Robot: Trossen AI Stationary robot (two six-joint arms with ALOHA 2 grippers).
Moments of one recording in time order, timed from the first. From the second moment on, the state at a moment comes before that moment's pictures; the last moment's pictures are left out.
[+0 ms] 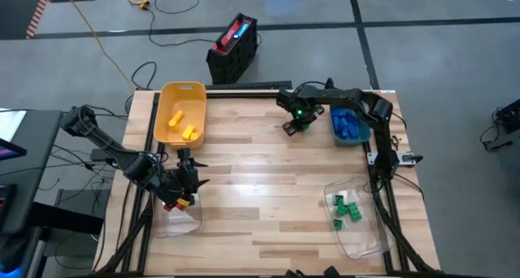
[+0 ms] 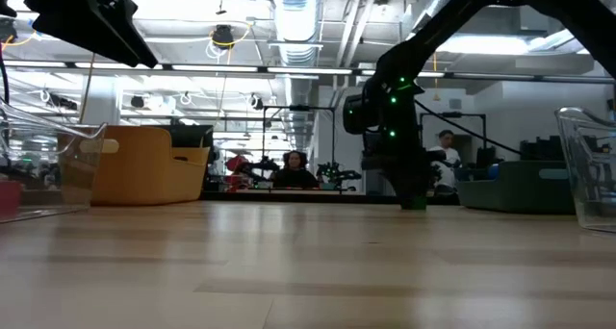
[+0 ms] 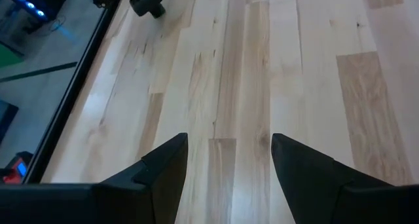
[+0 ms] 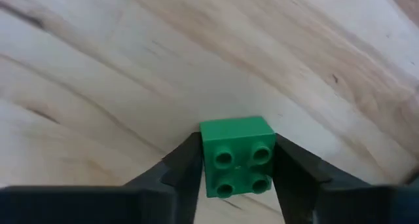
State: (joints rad) left arm -0.60 0.98 0.75 -0.65 -0.77 -0.30; right arm -0.56 2.05 1.42 -0.99 0.13 0.39
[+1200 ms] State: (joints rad) left arm -0.60 0.98 0.75 -0.45 -0.78 -0.20; right arm 0.61 1.34 1.06 -1.22 0.10 1.34
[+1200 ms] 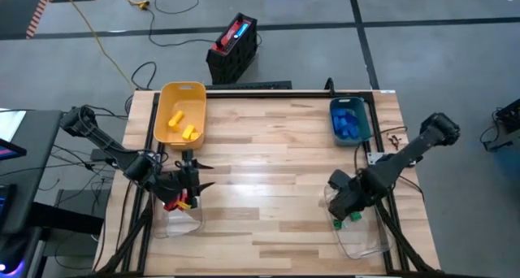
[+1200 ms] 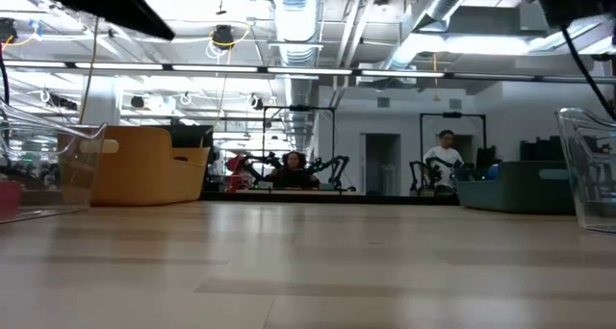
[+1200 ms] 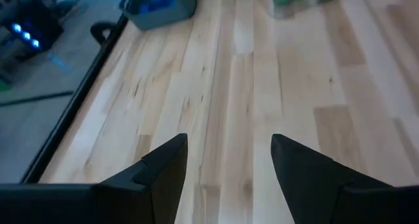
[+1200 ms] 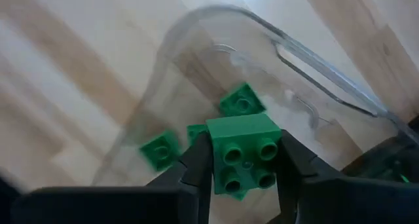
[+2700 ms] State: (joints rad) left arm -0.61 0.01 0.25 -0.06 -0.79 0.14; right arm 0.69 0.19 0.38 -0.26 0.97 0.33
